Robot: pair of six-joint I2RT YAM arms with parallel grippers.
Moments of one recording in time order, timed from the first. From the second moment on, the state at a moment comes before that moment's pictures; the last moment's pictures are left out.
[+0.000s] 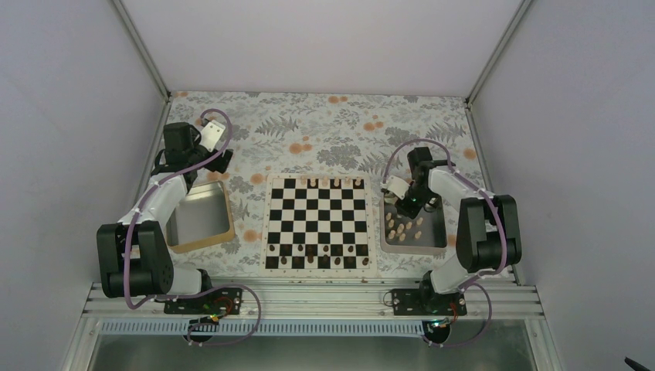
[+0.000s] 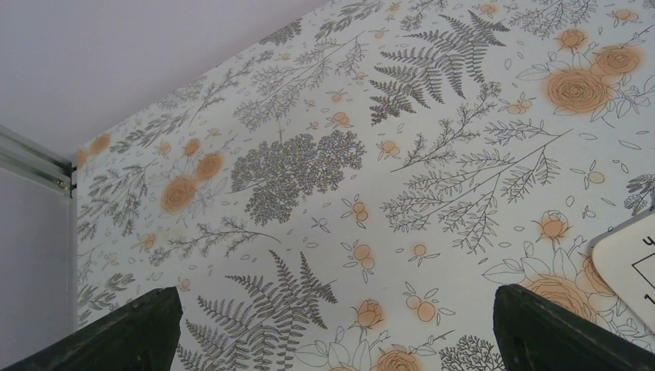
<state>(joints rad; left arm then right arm) 0.09 1.37 0.86 -0.11 0.25 0.50 0.12 1.58 0.92 -0.84 -0.13 -0.82</state>
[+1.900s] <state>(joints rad) 0.10 1.39 0.86 -0.10 0.26 0.51 0.44 1.93 1.35 -0.86 -0.12 -0.78</state>
